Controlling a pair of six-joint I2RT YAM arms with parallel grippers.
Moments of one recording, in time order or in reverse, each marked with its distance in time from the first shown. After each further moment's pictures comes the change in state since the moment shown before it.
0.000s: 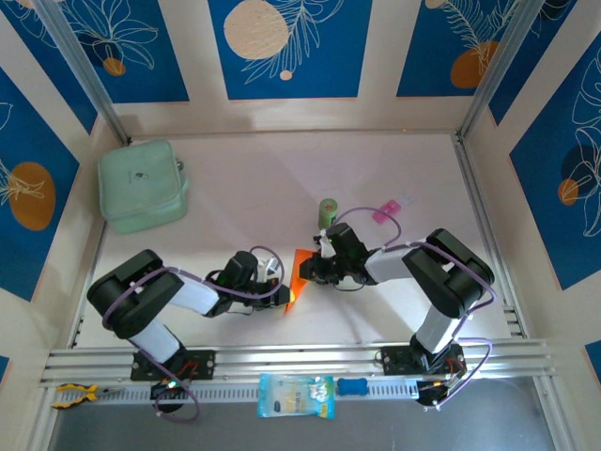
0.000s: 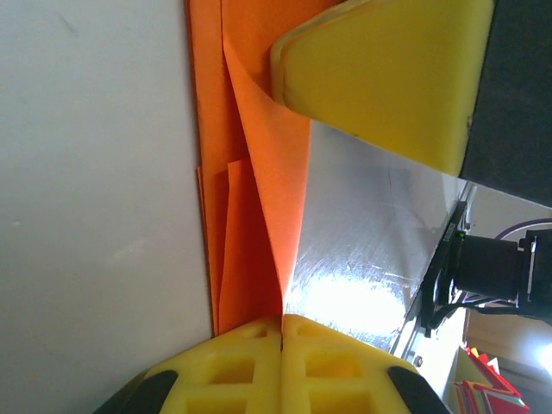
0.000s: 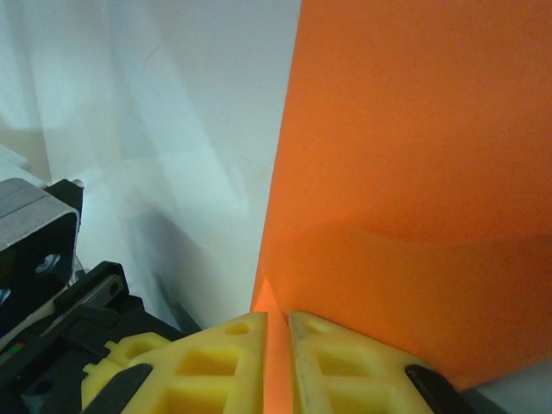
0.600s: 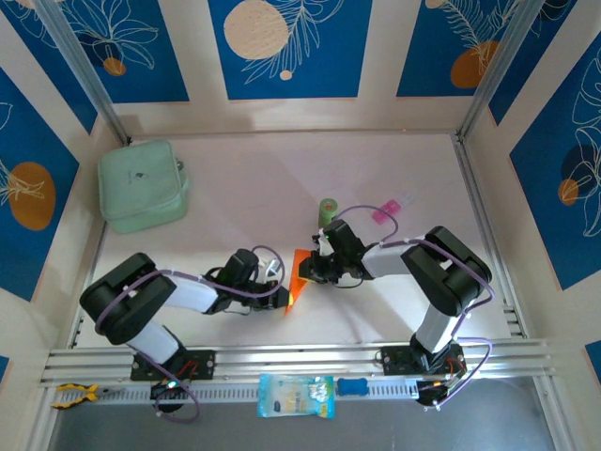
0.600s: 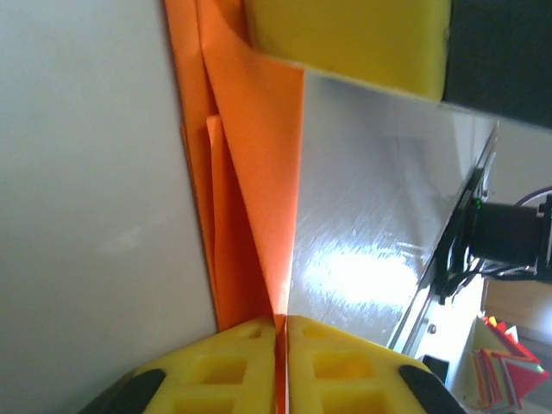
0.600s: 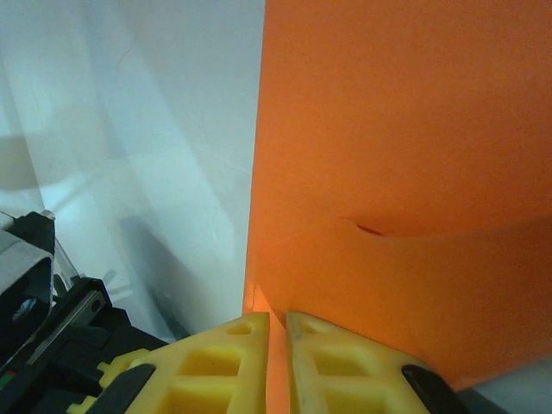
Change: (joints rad) left arm 0.006 -0.054 0.031 -0.171 0.049 0.105; right arm 0.000 0.020 0.061 -0.114 -0.001 0.014
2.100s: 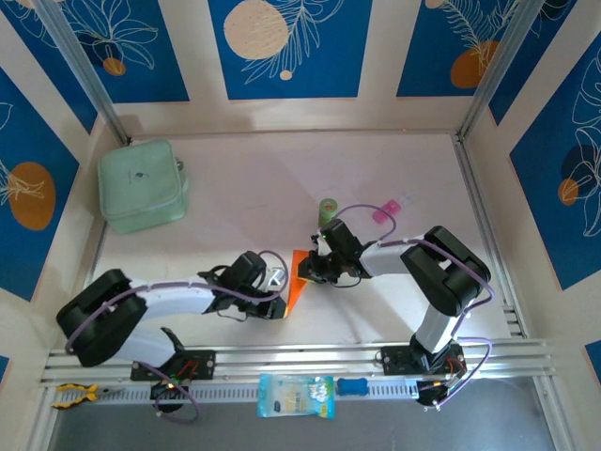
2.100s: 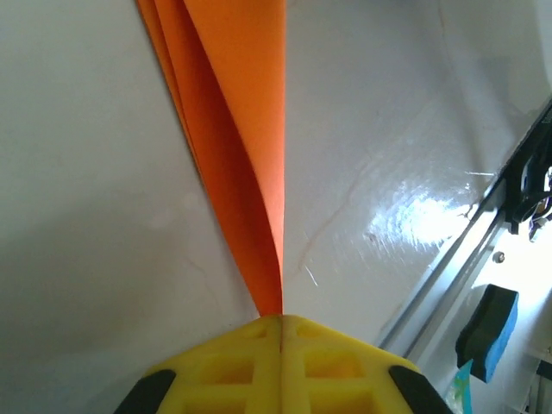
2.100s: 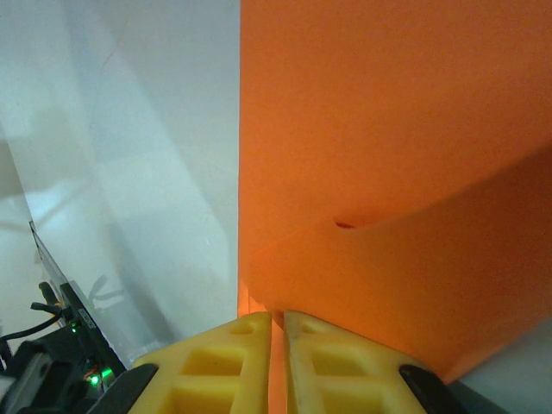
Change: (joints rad) left arm -0.106 -0.195 0.098 -0.482 -0.113 0.170; right arm 0.017 0.004 0.025 -0.048 0.031 0.008
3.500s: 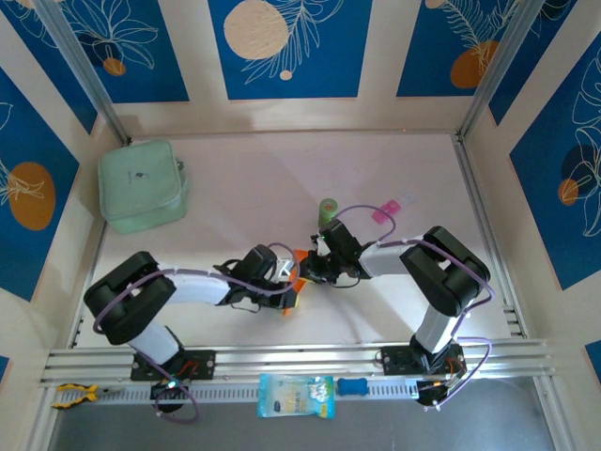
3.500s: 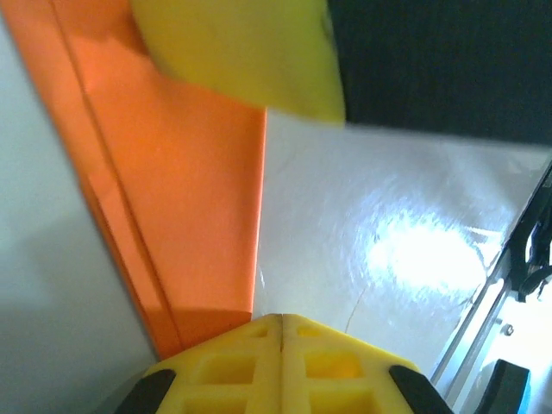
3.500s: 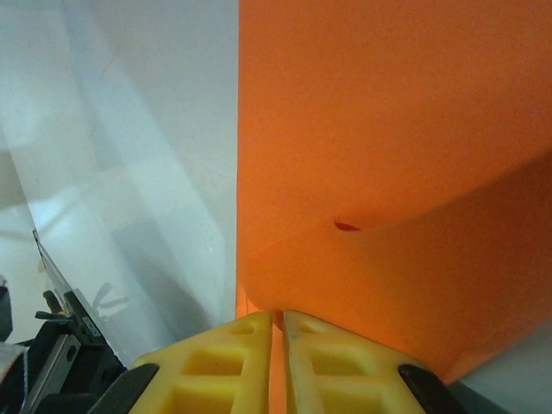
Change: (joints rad) left arm -0.003 0.200 0.071 0.171 -0.031 -0.013; right arm 0.009 -0.001 0.000 0.009 0.016 0.034
